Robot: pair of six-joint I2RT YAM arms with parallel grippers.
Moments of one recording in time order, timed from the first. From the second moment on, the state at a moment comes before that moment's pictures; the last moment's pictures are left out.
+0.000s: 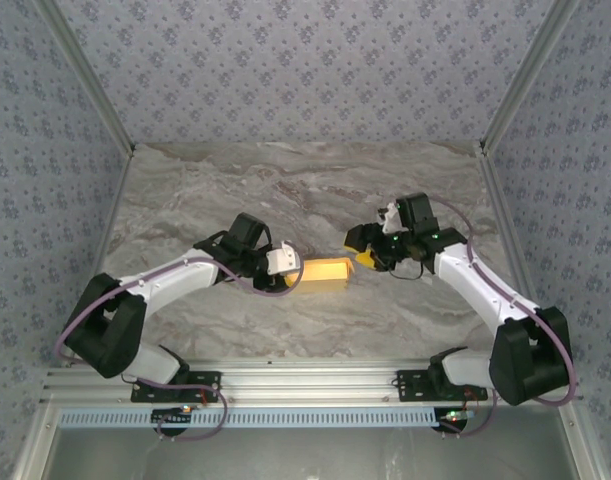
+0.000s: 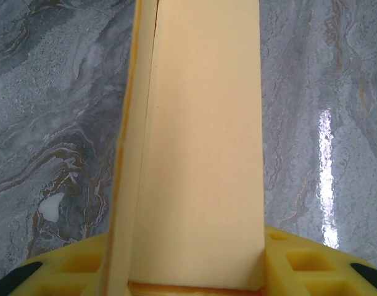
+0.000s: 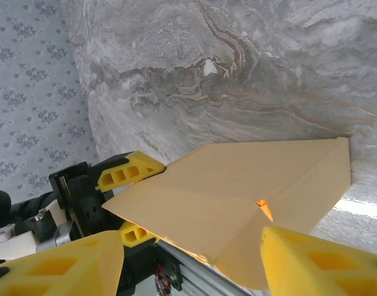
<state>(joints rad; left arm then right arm) -0.62 1.46 0.83 -0.35 0.48 0.74 0.33 1.28 0.89 -0.49 -0.67 0.84</state>
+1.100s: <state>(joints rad) -0.62 1.46 0.84 -0.35 0.47 0.74 0.39 1.37 0.99 -0.69 -0.59 0.74</state>
